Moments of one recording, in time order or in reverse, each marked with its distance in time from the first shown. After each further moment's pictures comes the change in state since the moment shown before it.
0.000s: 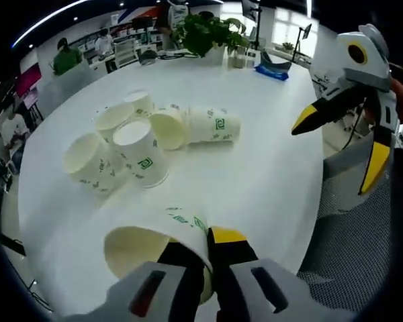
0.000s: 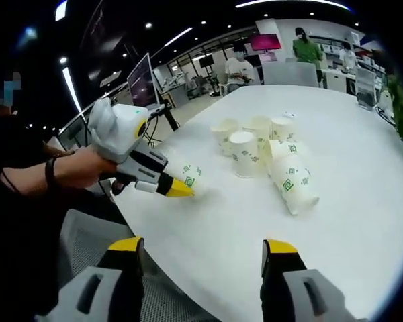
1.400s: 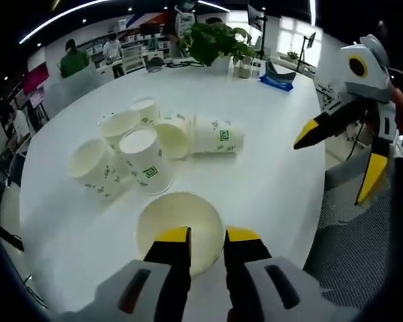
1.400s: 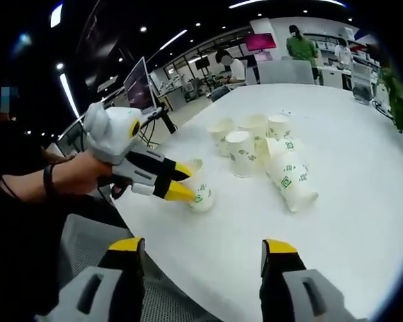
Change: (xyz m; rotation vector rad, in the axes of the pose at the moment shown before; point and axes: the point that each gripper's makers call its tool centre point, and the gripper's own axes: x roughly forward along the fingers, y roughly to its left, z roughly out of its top) left arm 0.000 0.000 0.010 -0.024 -0.076 0.013; right arm 0.000 -0.004 -0.003 0.033 -0.017 0.000
